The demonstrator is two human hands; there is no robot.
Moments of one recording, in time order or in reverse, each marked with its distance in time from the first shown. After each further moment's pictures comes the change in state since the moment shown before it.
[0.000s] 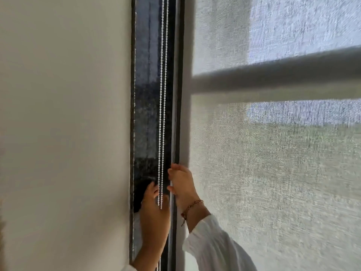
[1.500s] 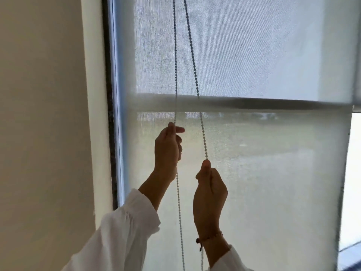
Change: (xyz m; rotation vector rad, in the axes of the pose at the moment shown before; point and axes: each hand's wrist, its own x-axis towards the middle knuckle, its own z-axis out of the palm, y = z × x) left_hand 0.019 0.157 -0.175 -1.140 -1.076 -0.131; right_hand -0.275 -0.033 0.143 -0.455 1.293 -0.881
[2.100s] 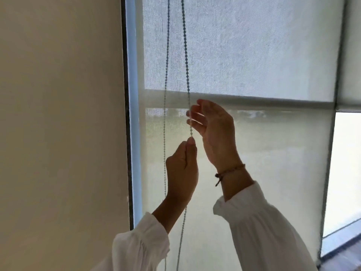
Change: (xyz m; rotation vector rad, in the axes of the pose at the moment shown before) left_hand -0.066 0.004 -0.034 0.196 0.029 0.380; right_hand 0.041 -0.100 0.056 0.349 -0.396 0.159
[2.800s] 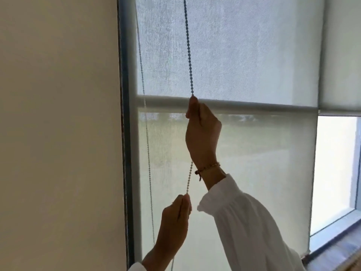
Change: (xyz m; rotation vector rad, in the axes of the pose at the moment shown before) left_hand -0.087 -0.057 -0.032 0.124 -0.289 -0.196; right_hand -0.004 0.008 0.017 -0.508 0.227 -0.572
